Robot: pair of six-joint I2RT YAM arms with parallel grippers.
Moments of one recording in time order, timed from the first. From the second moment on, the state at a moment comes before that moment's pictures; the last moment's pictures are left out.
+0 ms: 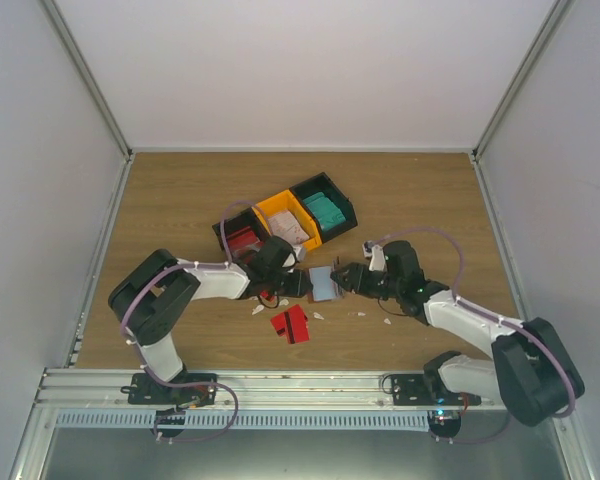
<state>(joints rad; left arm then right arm) -0.72 1.73 0.78 0.05 0.31 -0.61 0.46 1.18 0.43 0.09 -0.49 0.75</state>
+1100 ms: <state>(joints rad) -0.73 1.53 0.66 0.13 0.37 -0.65 0.47 1.38 0.55 0.09 -0.54 0.68</state>
